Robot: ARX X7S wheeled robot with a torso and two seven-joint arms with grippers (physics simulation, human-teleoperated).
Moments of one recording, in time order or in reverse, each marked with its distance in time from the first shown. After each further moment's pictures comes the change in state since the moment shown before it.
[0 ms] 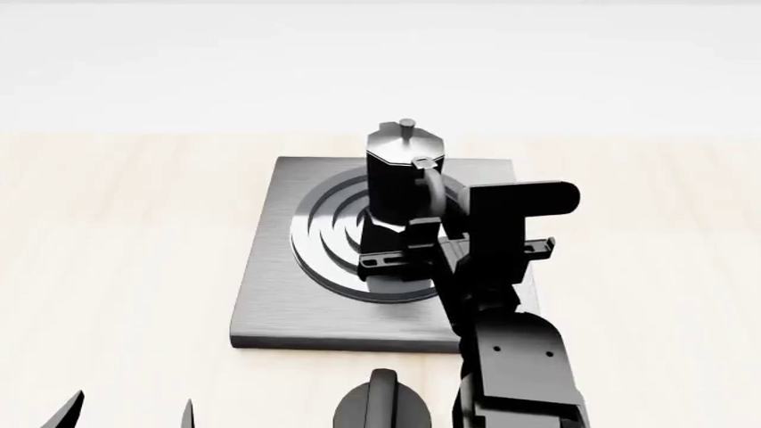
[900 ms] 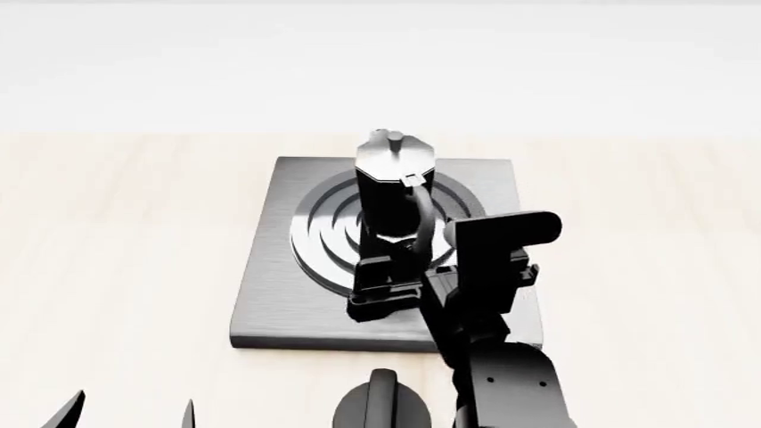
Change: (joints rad) left arm -0.004 -0.009 0.014 -0.003 -0.008 0.009 -0.007; right arm -0.060 -0.001 -0.053 -0.003 0.030 -0.019 -0.050
